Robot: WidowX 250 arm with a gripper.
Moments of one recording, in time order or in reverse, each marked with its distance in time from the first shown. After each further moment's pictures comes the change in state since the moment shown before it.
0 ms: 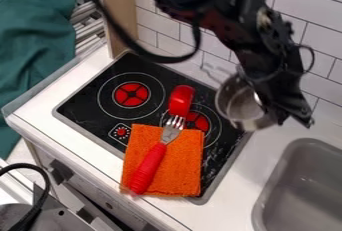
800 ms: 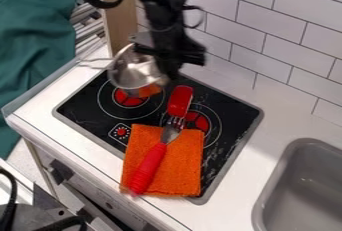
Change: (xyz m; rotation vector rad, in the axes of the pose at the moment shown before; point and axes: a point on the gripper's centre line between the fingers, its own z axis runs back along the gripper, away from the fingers) arm -0.052 0.165 0.018 0.348 0.170 0.593
